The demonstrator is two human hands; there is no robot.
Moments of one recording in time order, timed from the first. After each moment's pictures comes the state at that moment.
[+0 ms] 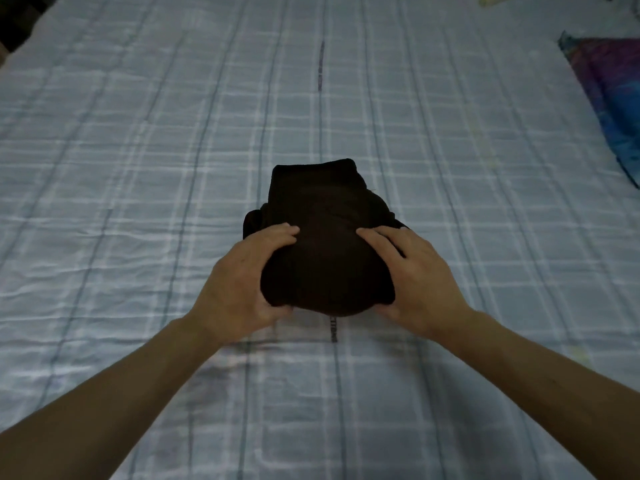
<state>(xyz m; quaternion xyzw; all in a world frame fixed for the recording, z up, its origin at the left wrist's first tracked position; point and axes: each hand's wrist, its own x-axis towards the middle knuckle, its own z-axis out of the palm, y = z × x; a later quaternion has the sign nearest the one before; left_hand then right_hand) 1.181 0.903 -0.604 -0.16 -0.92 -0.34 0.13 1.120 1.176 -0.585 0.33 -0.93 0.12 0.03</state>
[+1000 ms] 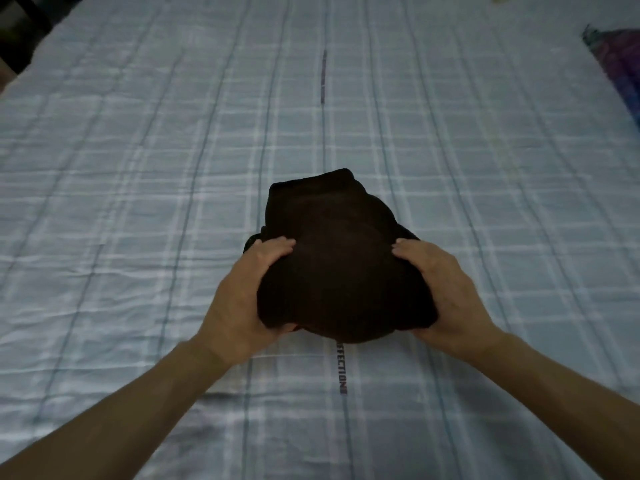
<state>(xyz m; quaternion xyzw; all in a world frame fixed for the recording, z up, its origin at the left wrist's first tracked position) 1.135 0.902 -0.620 -0.11 -0.90 -0.41 0.11 1.069 1.197 -0.617 0.36 -0.88 0.31 0.07</state>
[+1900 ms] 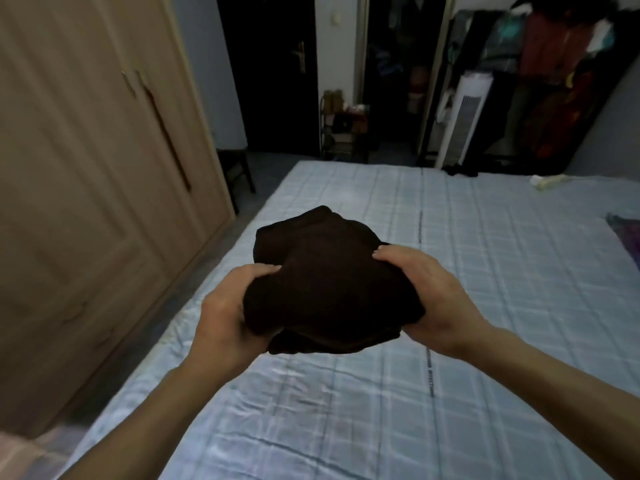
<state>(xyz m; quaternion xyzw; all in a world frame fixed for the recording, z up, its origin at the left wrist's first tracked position) 1.453 0.756 -0.236 0.03 -0.87 -0.37 0.31 1.293 1.012 -0.229 0.50 -0.80 0.32 0.13</state>
